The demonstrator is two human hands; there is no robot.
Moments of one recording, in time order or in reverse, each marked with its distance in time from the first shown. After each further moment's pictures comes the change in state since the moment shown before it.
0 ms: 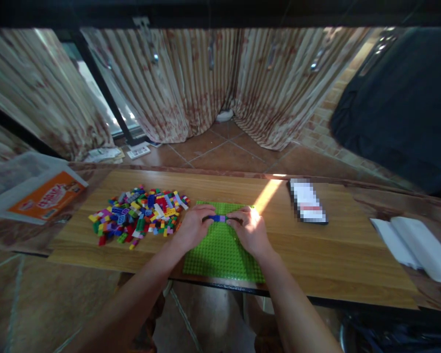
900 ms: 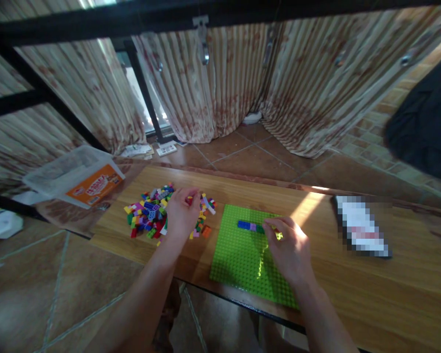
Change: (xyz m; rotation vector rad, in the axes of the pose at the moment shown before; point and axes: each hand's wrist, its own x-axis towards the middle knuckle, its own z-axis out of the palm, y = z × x) left_hand -0.002 -0.025 -0.073 0.143 0.603 -0.260; right_hand -0.001 -0.018 -0.006 -0.192 0.291 -0.164
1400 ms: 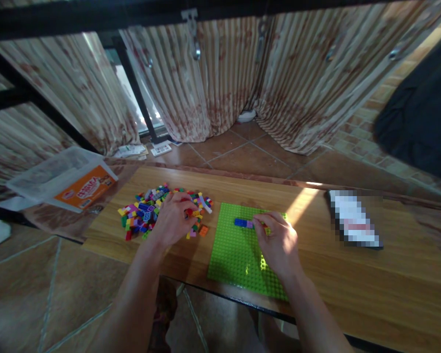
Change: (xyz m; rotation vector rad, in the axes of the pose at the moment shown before) left_hand -0.006 -0.024 -0.025 0.271 -0.410 0.219; right_hand 0.004 -0.020 0.005 0.002 -0.028 0.021
